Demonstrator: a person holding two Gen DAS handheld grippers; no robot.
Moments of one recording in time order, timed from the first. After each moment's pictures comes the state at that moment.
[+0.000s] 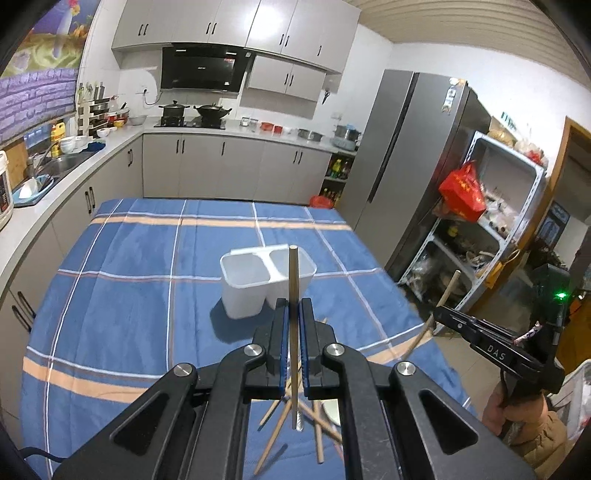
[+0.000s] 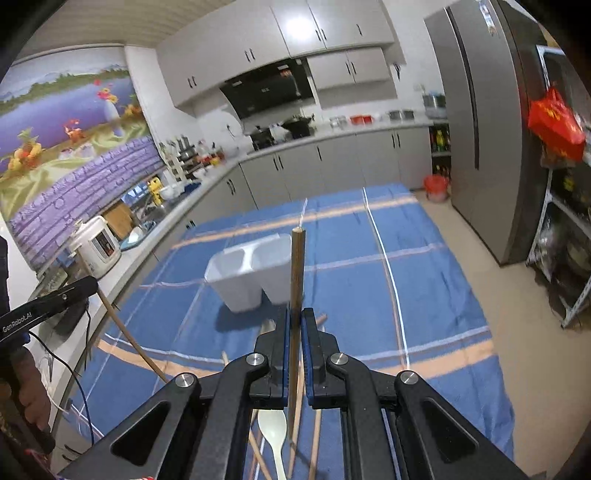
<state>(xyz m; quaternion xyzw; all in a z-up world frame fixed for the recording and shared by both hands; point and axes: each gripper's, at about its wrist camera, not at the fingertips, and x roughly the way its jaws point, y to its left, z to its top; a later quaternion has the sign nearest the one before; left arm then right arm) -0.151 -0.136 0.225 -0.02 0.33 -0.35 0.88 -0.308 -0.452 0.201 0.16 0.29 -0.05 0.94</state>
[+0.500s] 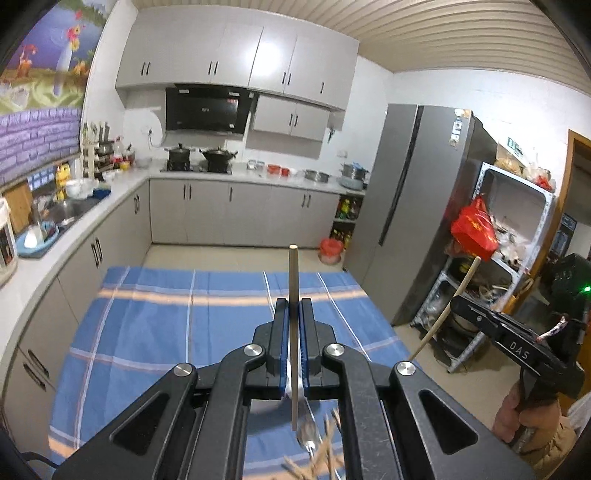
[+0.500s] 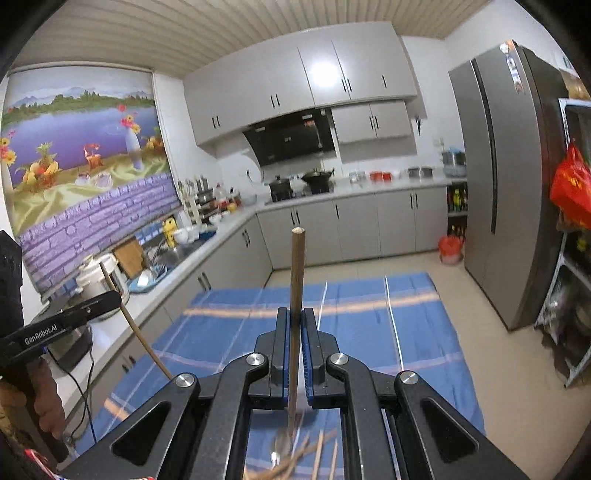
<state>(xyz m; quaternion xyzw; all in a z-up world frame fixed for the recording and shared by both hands) -0.067 -0.169 0.302 -0.01 0.25 -0.33 0.91 -0.212 -0.461 0.294 0.13 0.19 -0.03 0.97</state>
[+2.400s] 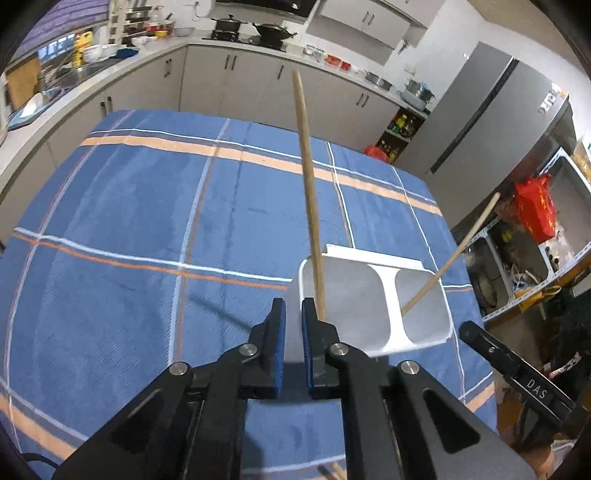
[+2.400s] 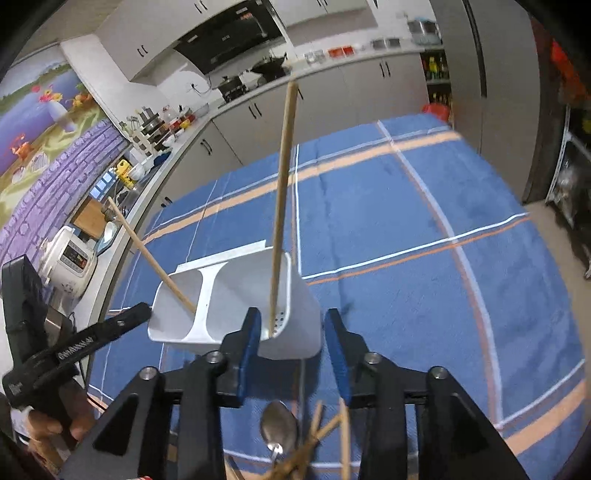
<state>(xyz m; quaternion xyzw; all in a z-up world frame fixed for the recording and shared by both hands) 0.057 -0.183 0.105 -0.05 0.48 -0.25 0.84 -0.124 -0.481 0.113 0.25 0.40 -0.05 0.88</state>
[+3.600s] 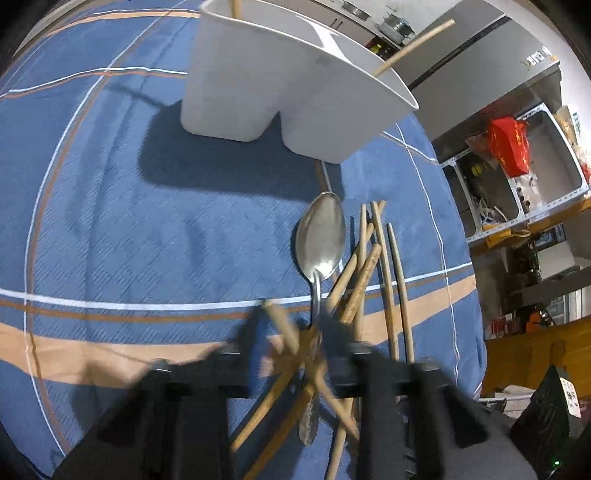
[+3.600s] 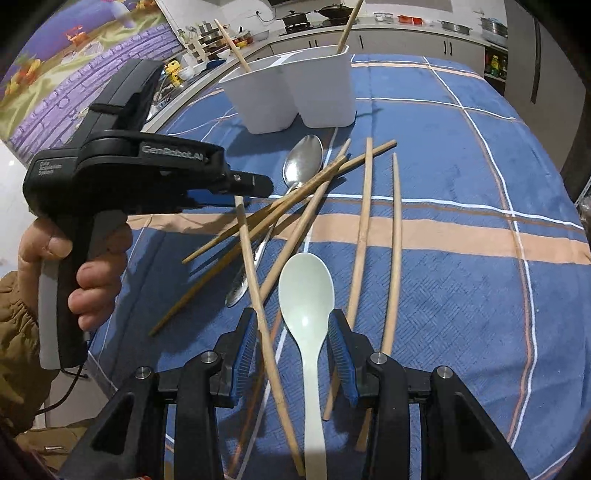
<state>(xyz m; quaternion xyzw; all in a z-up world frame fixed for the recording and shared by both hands) -0.055 -0.220 0.005 -0.05 0.60 -0.33 0.73 -0.287 -0.394 0.041 0.15 0.50 0.06 0.85</state>
